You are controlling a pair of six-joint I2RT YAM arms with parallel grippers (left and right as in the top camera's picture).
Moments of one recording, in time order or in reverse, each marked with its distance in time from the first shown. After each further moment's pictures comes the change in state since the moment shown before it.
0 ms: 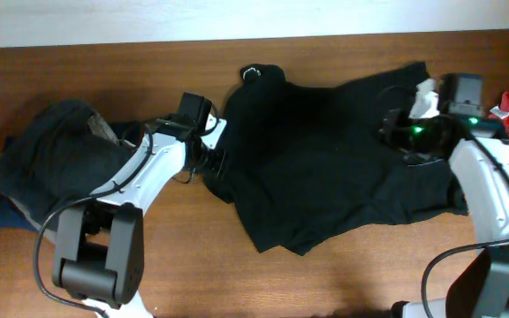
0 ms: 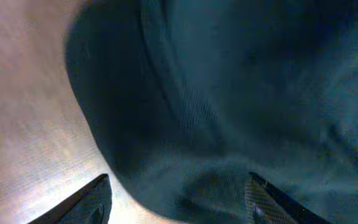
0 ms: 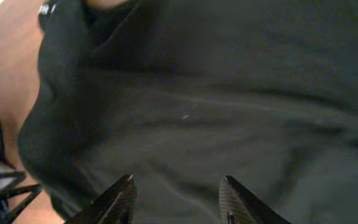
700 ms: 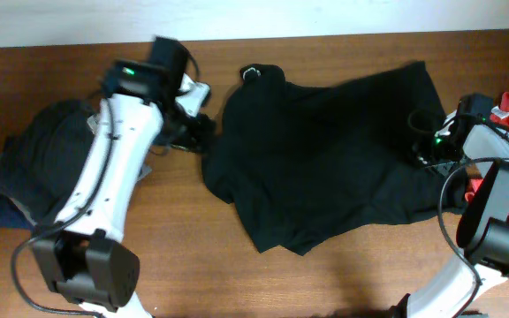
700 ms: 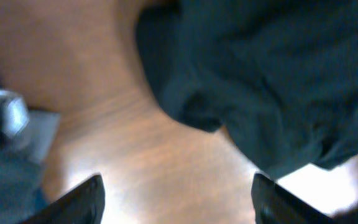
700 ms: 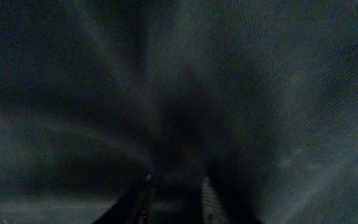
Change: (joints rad) left arm 0.031 -0.022 0.525 -0.624 -0.017 0.008; right arm -0.238 0.396 0.025 0.112 0.137 0.076
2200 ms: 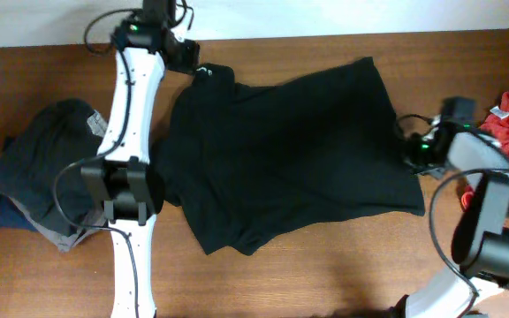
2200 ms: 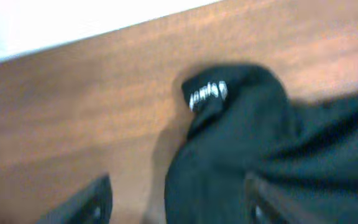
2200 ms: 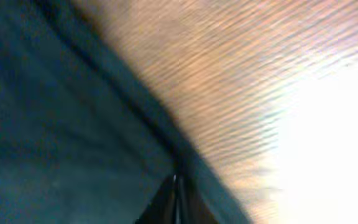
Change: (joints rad) left arm 0.120 0.648 0.874 0.159 -0.158 0.074; right arm 0.058 -0.085 -0.096 0.069 0.130 -0.043
